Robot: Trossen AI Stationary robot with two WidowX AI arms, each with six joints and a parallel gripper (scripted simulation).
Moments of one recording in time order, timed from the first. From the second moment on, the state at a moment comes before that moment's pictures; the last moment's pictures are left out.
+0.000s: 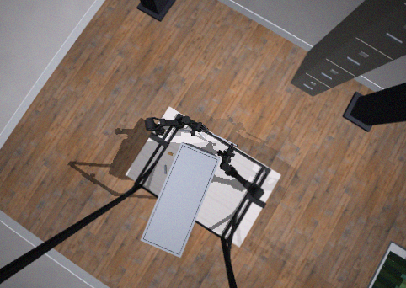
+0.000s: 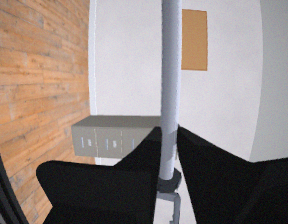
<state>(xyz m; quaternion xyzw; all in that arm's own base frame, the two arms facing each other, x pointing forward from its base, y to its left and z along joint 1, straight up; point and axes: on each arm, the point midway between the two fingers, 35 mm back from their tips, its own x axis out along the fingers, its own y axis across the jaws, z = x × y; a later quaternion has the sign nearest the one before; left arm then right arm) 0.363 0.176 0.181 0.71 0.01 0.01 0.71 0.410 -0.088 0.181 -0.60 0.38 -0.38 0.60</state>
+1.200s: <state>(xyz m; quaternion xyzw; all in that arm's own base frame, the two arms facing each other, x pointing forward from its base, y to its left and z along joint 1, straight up) 0.396 0.175 0.179 0.71 0.01 0.01 0.71 0.410 -0.088 0.180 -0.60 0.38 -0.38 0.60</state>
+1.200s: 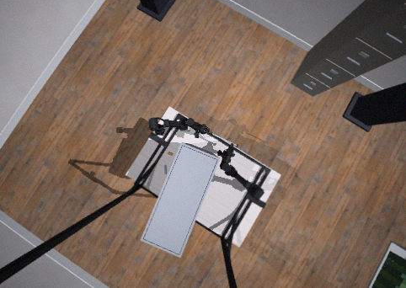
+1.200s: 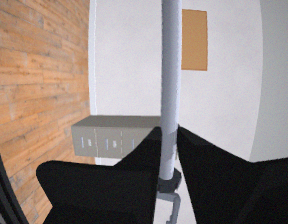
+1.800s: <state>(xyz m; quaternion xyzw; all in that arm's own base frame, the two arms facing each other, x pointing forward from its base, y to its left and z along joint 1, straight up) 0.417 0.175 0.179 0.71 0.01 0.01 0.71 0.410 -0.088 0.180 -0.60 0.38 -0.38 0.60</state>
